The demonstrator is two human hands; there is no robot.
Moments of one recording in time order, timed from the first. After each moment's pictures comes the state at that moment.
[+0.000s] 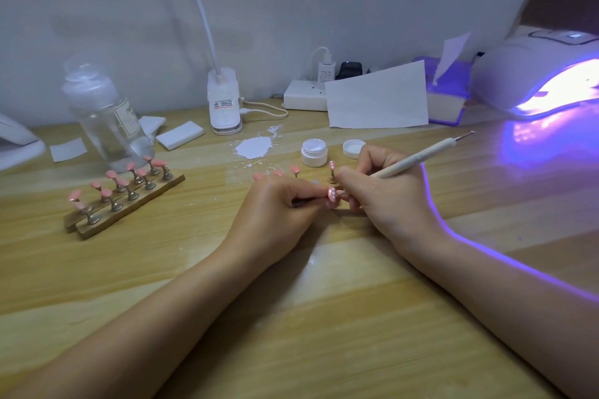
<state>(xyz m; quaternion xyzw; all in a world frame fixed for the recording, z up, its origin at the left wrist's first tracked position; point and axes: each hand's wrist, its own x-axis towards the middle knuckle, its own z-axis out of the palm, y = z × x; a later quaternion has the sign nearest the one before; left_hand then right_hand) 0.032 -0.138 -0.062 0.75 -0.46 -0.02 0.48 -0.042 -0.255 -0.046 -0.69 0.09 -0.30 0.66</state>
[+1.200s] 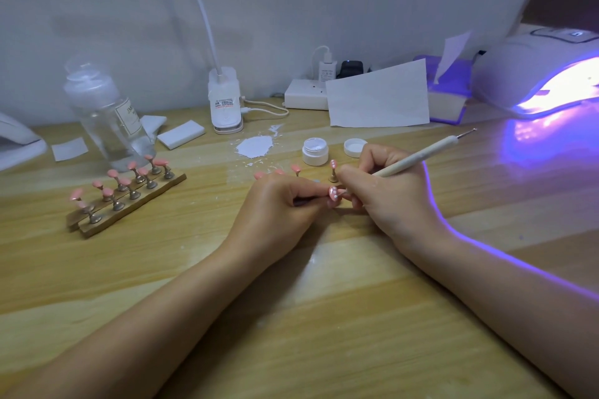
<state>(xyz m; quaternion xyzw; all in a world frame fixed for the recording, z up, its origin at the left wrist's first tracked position) 0.031 -0.139 -0.061 0.74 -0.46 -0.03 0.49 -0.041 -0.257 -0.048 -0.69 0.09 -0.31 0.65</state>
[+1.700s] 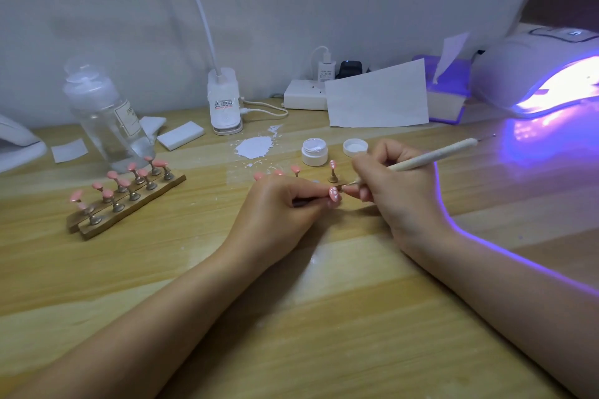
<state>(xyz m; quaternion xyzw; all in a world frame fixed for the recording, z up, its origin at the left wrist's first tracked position) 0.029 -0.139 -0.060 0.75 -0.46 -0.03 0.49 -0.040 -0.261 -0.047 -0.63 0.14 -0.36 0.68</state>
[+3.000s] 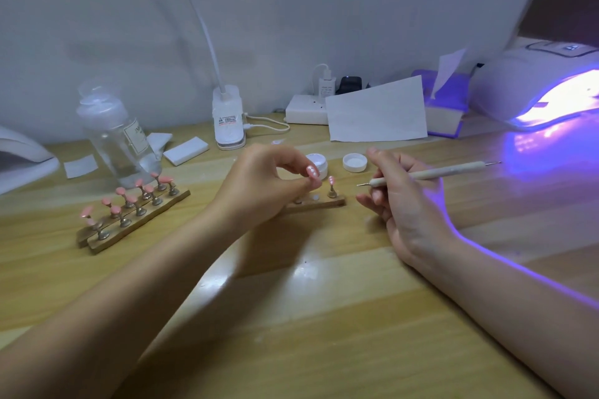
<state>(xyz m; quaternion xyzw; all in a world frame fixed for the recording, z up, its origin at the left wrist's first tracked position) 0.052 -0.144 -0.020 0.80 -0.40 -0.01 0.45 -0.037 -0.272 -0.044 -0.50 0.21 -0.34 0.77</state>
